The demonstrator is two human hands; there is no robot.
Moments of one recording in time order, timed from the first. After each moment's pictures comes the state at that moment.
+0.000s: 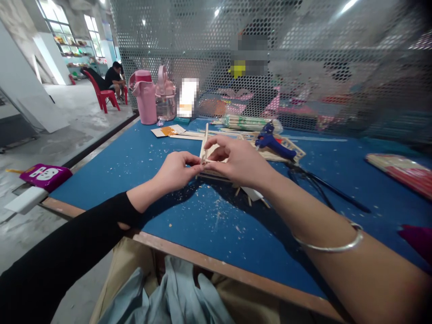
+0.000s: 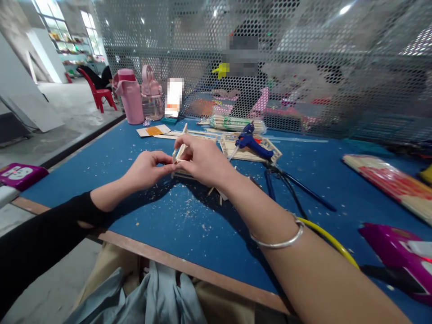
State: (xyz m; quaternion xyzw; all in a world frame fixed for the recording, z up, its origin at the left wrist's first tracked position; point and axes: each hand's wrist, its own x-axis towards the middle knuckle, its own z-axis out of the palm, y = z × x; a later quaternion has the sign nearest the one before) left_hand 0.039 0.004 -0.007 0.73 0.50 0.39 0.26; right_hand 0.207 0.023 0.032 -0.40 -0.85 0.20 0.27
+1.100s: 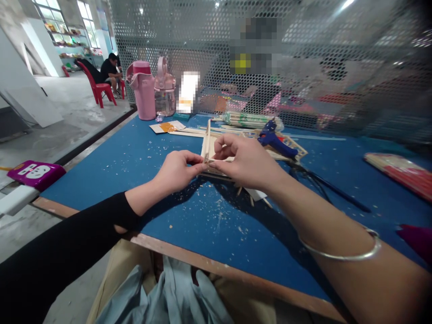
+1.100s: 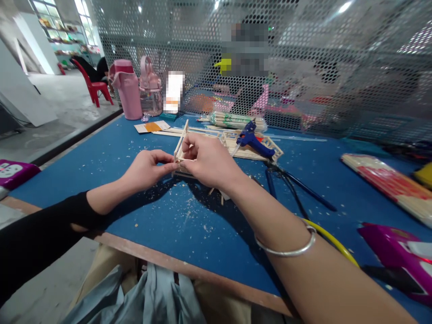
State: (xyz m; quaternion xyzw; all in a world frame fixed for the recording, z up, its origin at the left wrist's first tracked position) left_hand 0.043 0.008 -0.018 0.69 0.48 0.44 0.30; right_hand 0.207 0.020 0.031 -0.45 -0.83 0.16 0.28
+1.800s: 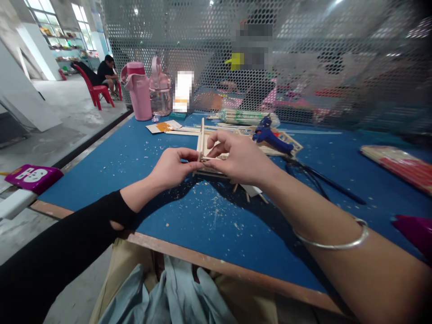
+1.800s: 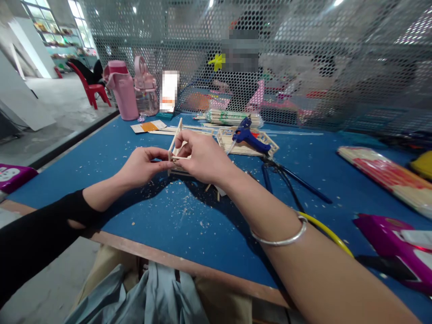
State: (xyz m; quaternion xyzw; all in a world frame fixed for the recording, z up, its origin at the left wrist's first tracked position) left_hand 0.041 0.008 -0.013 0.68 0.45 0.45 0.37; right_hand 0.207 0.018 0.034 -0.44 -0.82 0.22 0.29
